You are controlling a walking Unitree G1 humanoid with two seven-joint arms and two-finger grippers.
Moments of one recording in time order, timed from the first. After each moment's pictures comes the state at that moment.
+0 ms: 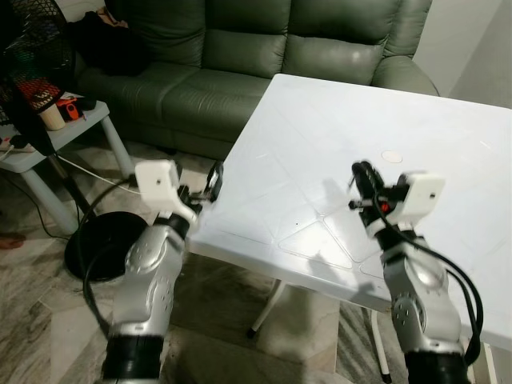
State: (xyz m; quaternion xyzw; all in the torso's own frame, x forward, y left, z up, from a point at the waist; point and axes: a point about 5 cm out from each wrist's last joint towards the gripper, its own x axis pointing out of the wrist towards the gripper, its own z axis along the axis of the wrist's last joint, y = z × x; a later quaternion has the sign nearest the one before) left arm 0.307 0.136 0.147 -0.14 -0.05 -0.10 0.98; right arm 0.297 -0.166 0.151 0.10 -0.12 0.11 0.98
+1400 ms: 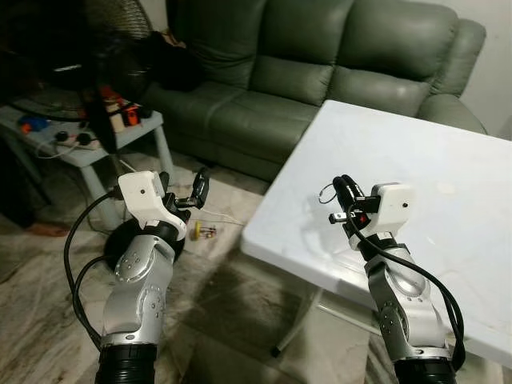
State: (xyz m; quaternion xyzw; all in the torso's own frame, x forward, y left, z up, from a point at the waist) left arm 0.309 0.151 0.148 -0.16 -0.06 -0.07 0.98; right arm 0.303 -0.147 0.144 0.06 -0.09 0.13 0.99
